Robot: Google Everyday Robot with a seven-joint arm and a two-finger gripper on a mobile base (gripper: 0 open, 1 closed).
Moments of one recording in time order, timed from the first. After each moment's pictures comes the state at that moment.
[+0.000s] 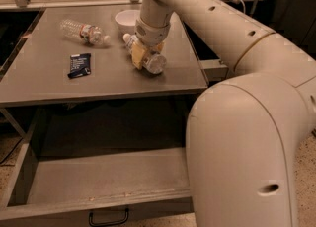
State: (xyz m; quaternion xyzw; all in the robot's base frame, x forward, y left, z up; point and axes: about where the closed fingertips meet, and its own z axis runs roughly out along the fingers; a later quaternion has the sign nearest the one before) arm 0.706 0.027 0.835 -0.38 0.91 0.09 0.12
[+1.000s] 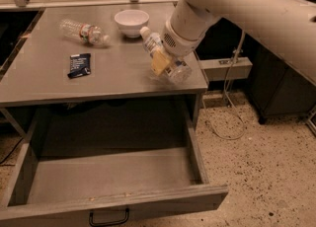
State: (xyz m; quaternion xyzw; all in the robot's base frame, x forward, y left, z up) arm 0.618 -0.029 0.879 -0.36 0.90 0.08 0.22
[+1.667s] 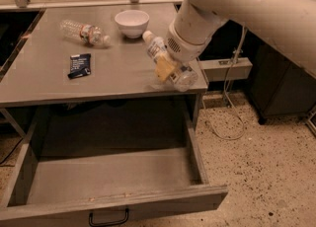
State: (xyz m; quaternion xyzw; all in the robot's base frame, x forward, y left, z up) arm 0.585 -0.037 0.887 -0.36 0.91 0.06 0.21
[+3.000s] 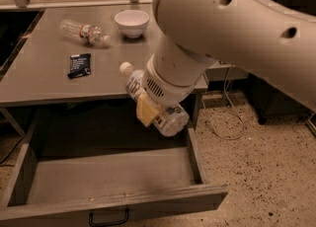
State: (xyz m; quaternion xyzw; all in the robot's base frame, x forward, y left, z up) arm 0.452 0.001 0.885 -0.40 0.90 0.07 0.18
